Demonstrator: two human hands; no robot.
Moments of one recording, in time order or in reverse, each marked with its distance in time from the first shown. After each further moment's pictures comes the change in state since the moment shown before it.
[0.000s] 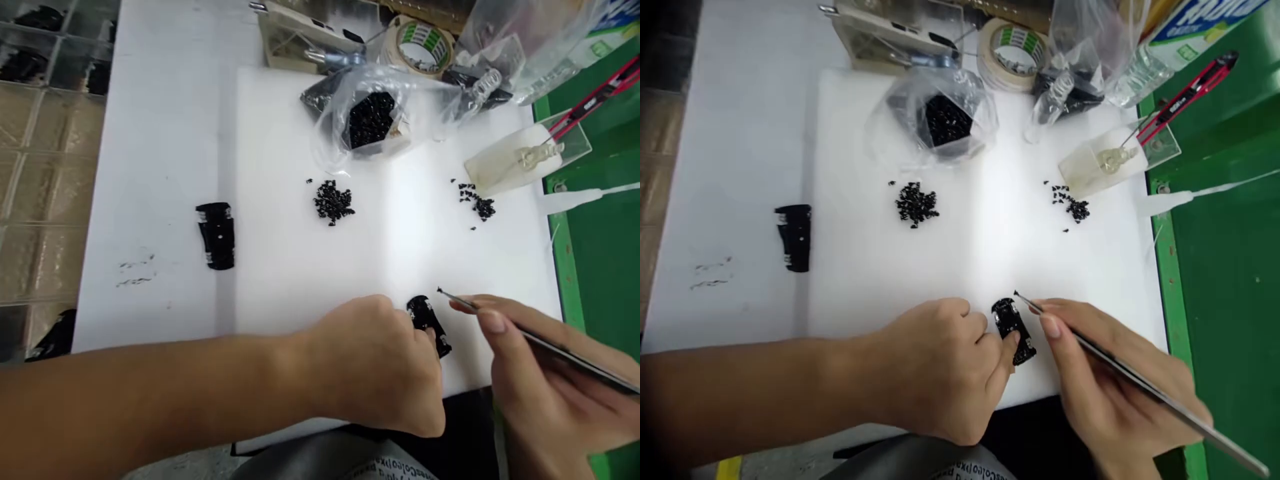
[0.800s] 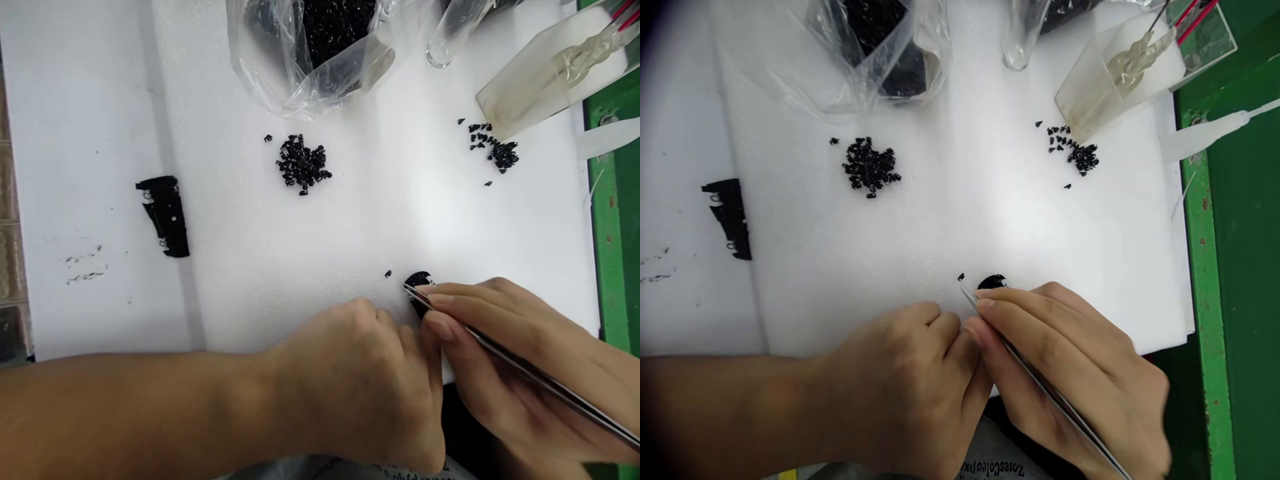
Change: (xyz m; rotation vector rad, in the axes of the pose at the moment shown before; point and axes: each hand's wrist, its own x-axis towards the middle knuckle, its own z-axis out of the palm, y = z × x) left_hand -0.004 0.021 -0.001 0.038 -0.020 -0.017; right_hand 0.003 -0.017 0.011 0.060 -0.255 -0.056
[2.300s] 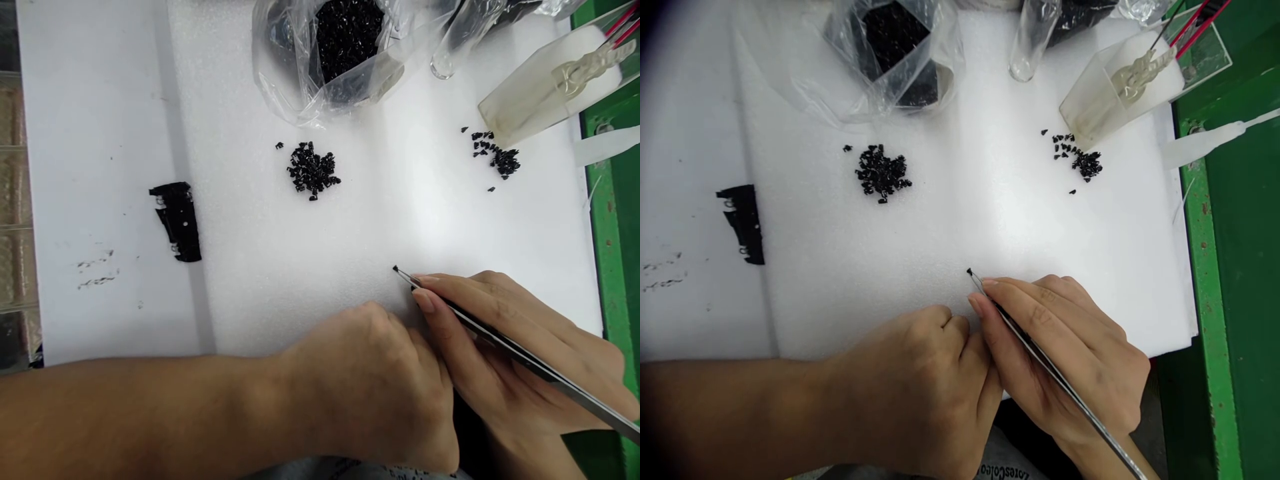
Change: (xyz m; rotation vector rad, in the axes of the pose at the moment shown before) left_hand 0.002 0.000 0.002 -0.039 0.039 -0.041; right_hand -0.004 0.001 0.018 -0.047 0.102 -0.026
